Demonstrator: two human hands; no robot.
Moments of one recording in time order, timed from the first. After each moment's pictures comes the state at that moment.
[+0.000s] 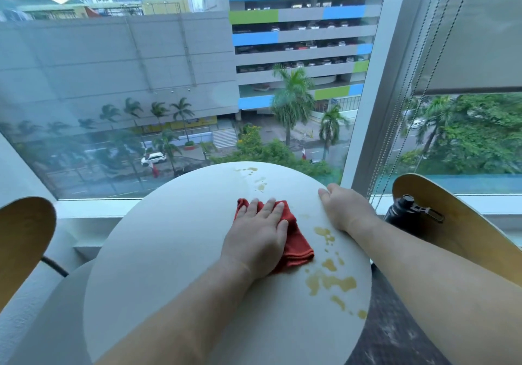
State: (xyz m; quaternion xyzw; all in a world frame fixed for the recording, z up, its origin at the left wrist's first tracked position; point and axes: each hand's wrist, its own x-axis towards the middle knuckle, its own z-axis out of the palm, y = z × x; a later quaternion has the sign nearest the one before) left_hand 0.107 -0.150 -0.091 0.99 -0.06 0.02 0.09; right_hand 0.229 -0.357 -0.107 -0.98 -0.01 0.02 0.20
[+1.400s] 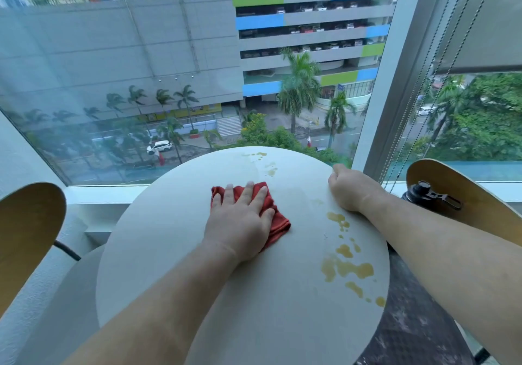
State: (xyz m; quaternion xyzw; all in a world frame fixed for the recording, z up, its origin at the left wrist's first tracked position) left_hand 0.100 -0.109 -0.087 1.00 0.02 -0.03 0.05; right_hand 0.237 -0.348 -0.098 -0.98 -0.04 0.05 0.18
